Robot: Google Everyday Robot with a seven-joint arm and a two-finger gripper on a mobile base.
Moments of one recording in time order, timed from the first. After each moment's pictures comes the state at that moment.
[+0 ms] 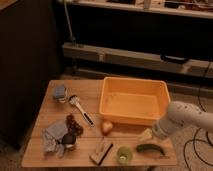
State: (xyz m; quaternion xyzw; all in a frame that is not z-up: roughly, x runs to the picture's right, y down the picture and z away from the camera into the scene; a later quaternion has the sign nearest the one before) arm 0.229 0.260 0.741 -0.37 0.13 0.66 0.65
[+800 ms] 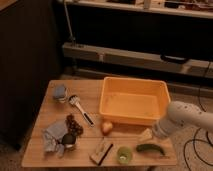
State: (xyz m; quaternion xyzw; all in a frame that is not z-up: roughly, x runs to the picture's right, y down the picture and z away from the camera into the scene) arm 0.229 0.260 0.741 -0.37 0.13 0.66 0.65
